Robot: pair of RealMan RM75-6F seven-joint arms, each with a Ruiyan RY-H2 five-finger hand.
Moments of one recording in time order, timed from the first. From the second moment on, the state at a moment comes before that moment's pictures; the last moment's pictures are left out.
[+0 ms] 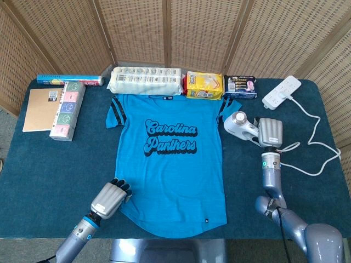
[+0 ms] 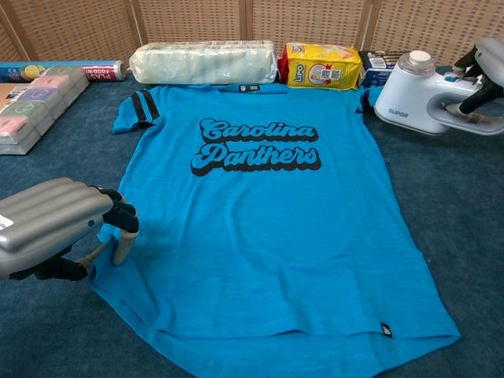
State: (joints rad) left arm -0.39 -1.57 0.08 -1.64 1.52 1.15 0.55; right arm 0.68 -1.83 0.38 -0.70 -1.11 1.07 -0.16
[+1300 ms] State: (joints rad) left arm -0.38 -1.55 0.10 -1.66 1.56 1.17 0.53; right arm 0.59 -1.69 0.19 -1.36 -1.18 1.17 -0.53
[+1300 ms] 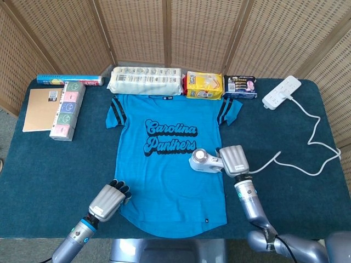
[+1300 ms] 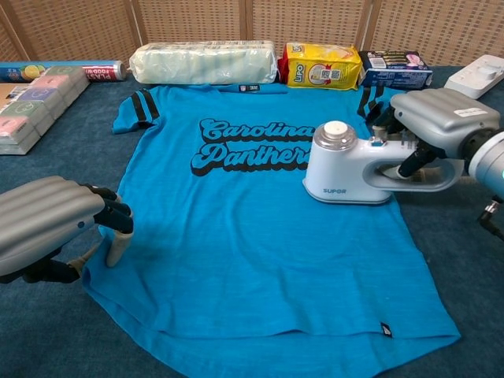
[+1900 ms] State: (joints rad) left arm -0.37 -1.55 0.09 -1.64 1.57 1.17 0.51; right arm 0.63 -1.79 0.19 -1.36 -1.18 1.16 -0.58
